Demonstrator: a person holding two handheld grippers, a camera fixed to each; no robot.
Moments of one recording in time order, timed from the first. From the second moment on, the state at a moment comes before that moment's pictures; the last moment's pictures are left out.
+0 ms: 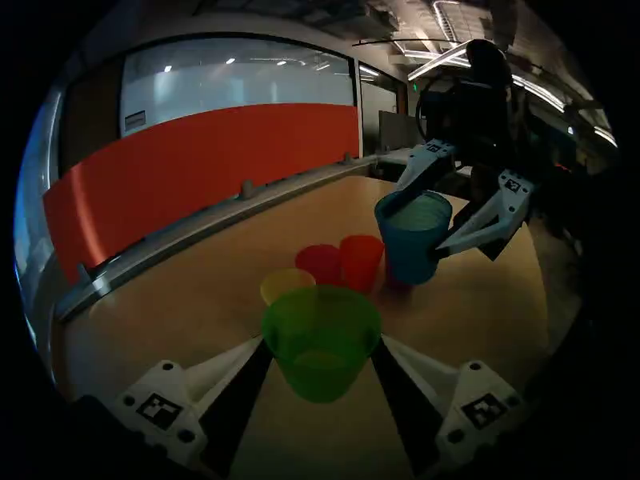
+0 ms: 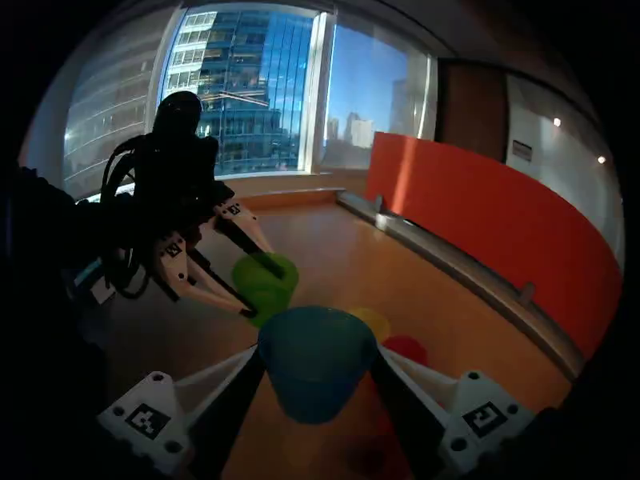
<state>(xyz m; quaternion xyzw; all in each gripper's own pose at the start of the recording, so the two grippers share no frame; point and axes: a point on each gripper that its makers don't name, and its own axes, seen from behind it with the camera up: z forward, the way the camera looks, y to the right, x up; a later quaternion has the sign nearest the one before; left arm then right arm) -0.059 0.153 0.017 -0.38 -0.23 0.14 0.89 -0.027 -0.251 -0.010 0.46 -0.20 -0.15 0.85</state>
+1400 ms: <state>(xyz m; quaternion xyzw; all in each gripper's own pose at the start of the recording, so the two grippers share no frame) -0.139 0.146 0.056 -0.38 -0.32 0.15 0.86 -0.087 -0.253 0.007 0.47 -0.25 -0.17 0.83</state>
